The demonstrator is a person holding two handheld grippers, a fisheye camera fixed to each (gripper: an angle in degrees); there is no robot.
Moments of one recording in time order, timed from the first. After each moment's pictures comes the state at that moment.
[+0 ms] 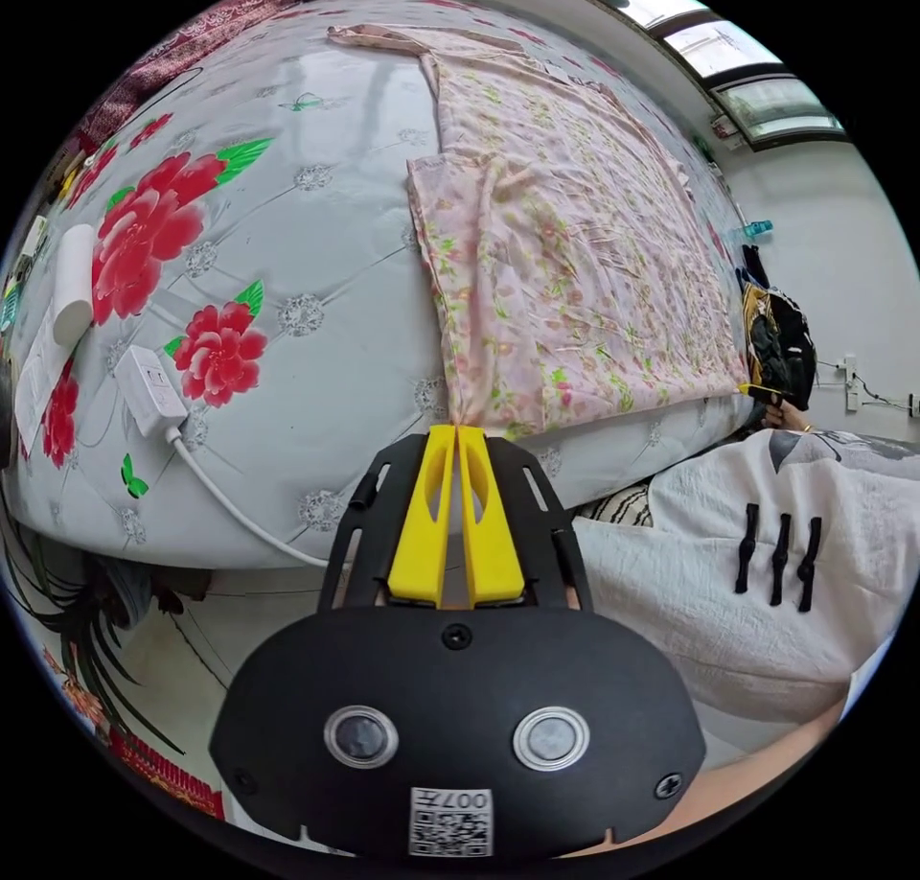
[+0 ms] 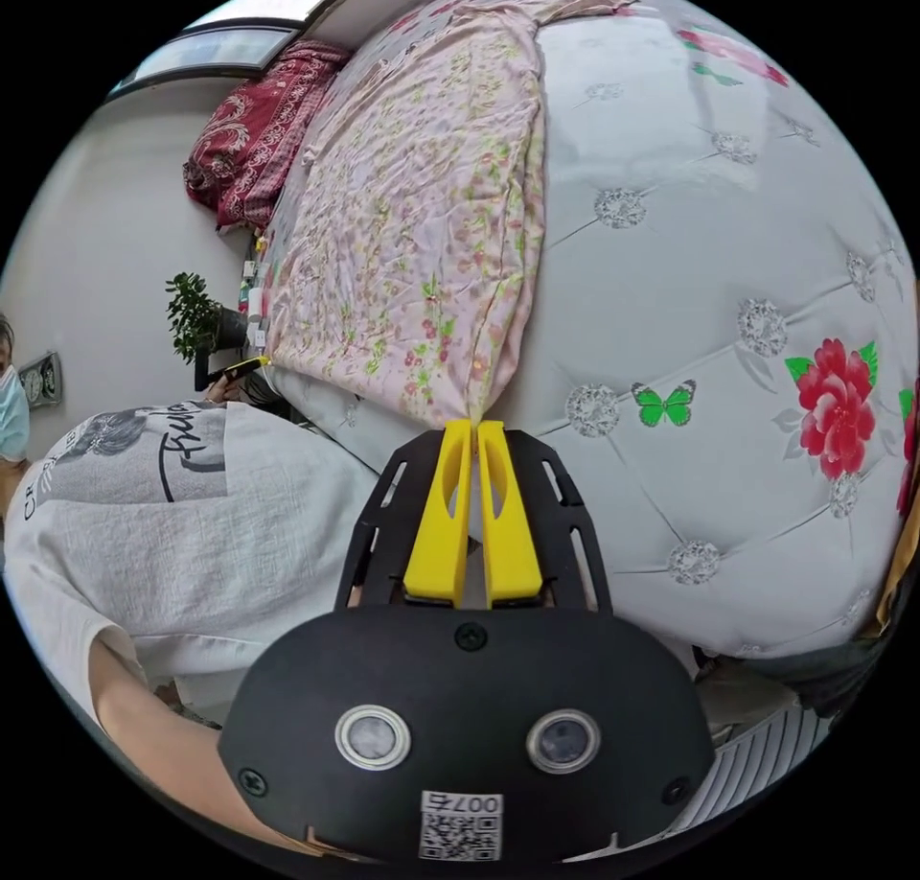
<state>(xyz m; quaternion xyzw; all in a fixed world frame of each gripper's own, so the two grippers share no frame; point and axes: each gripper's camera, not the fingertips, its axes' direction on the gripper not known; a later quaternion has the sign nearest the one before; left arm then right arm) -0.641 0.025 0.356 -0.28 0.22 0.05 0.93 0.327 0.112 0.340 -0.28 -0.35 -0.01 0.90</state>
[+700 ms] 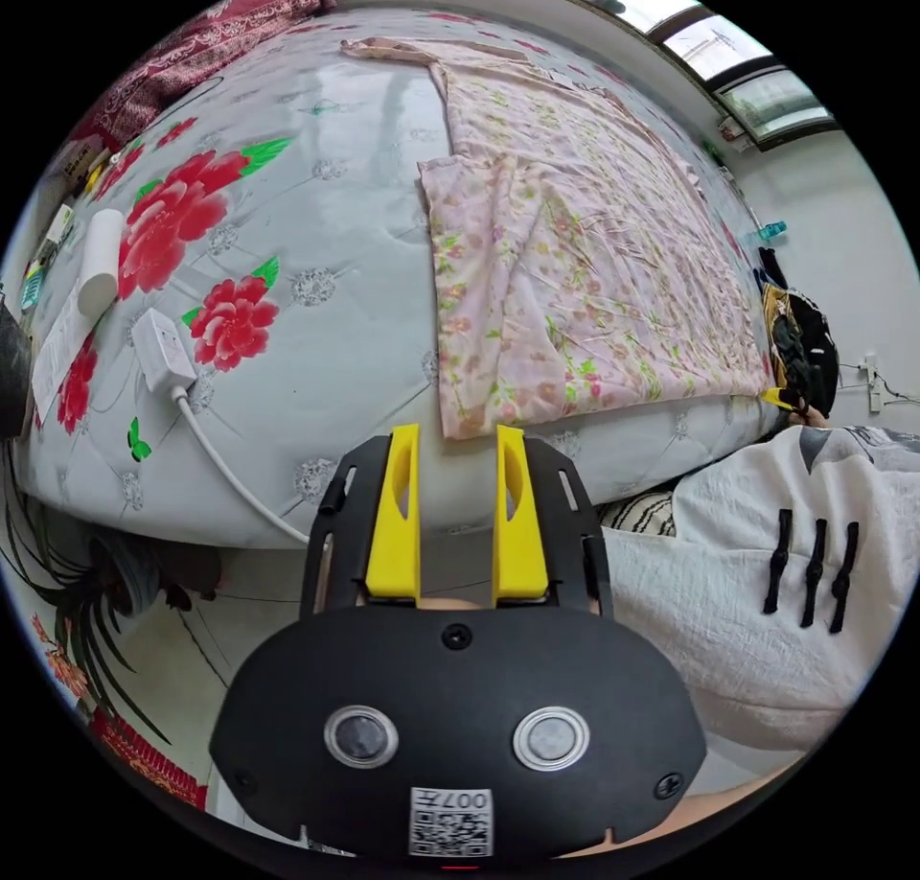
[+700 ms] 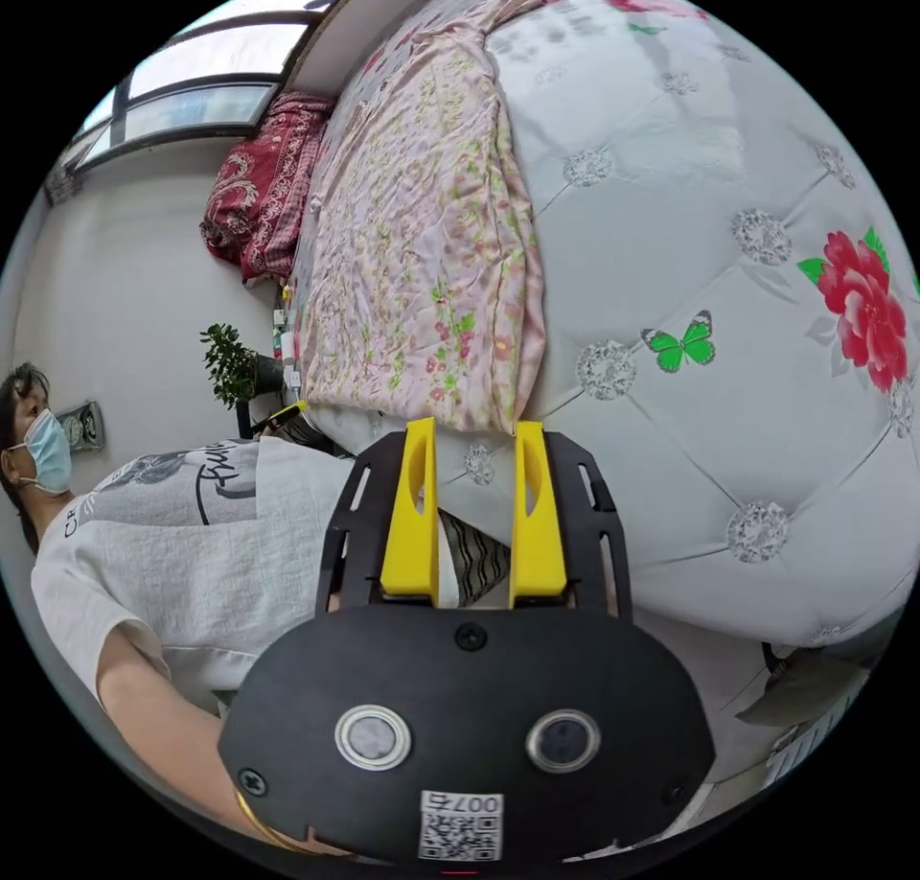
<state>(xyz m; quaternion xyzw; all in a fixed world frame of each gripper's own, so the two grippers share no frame) -0.627 0.045 0.337 -0.24 0.18 0.05 0.95 0.353 0.147 0.350 -0.24 -0.42 0.09 0.87</state>
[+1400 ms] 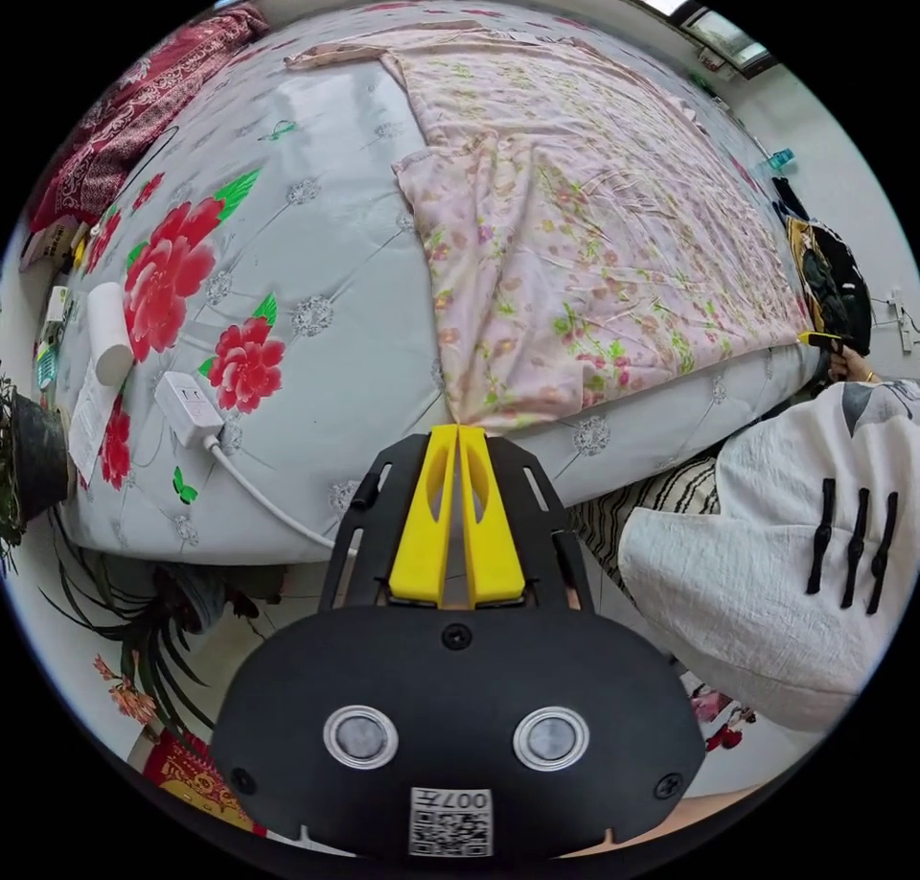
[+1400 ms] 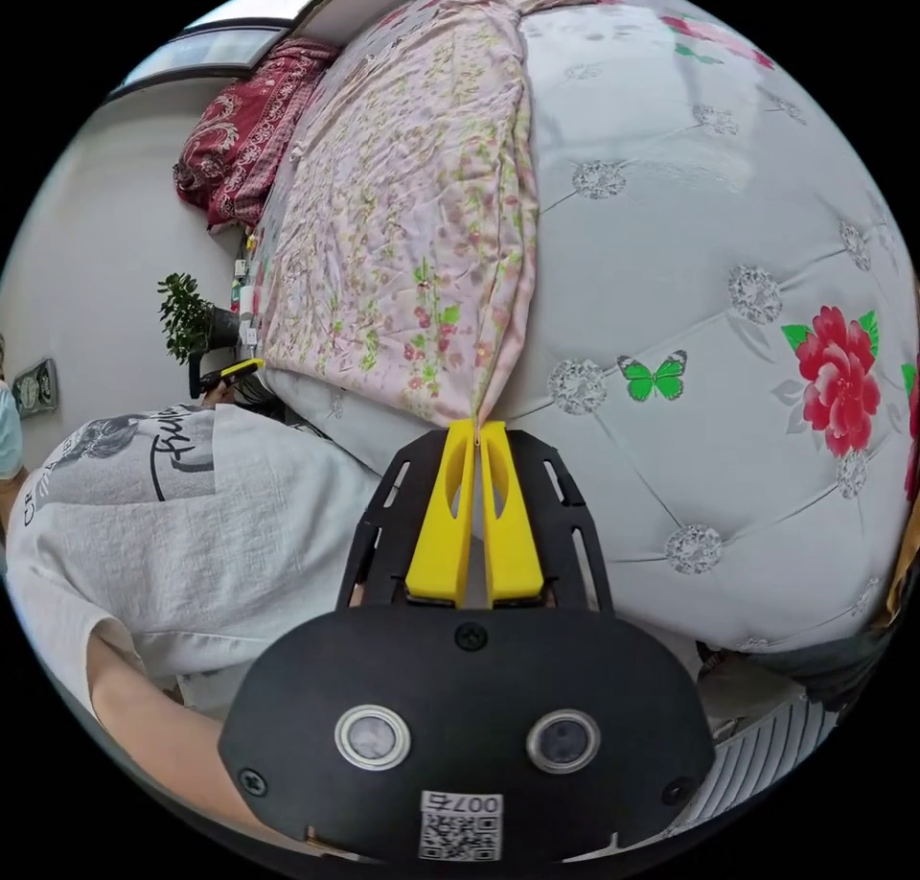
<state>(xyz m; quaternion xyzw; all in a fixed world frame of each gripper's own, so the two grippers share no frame) -0.589 0.036 0.326 -0.26 0.13 0.12 0.95 0.353 0.140 0.349 -0.28 -0.36 0.01 0.89</state>
